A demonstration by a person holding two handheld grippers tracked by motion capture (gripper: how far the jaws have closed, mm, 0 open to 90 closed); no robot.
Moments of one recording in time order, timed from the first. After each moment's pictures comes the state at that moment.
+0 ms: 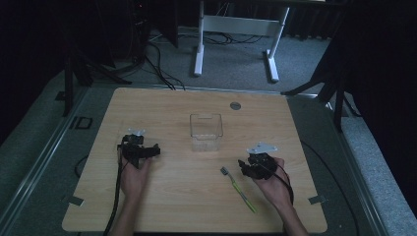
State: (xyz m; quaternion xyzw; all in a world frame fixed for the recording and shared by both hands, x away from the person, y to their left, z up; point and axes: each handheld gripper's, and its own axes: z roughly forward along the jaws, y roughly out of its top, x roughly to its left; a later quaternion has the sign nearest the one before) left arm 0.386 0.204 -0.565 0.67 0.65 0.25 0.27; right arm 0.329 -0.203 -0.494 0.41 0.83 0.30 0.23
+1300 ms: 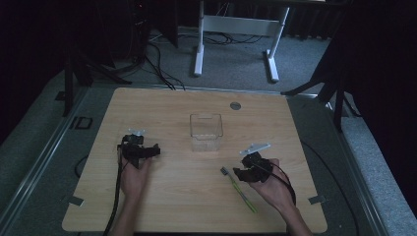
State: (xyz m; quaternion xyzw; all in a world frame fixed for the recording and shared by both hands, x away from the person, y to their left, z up) left arm 0.386 0.204 -0.565 0.67 0.65 0.25 0.26; right arm 0.317 -0.185 -0.475 0.39 0.87 0.26 0.14
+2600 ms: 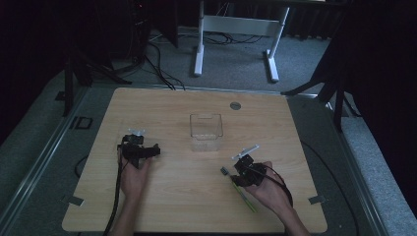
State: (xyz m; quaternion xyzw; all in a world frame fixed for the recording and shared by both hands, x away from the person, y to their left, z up) left arm 0.386 0.204 -0.565 0.67 0.65 0.25 0.27; right arm 0.315 -0.169 -0.487 0.39 0.89 0.20 0.10
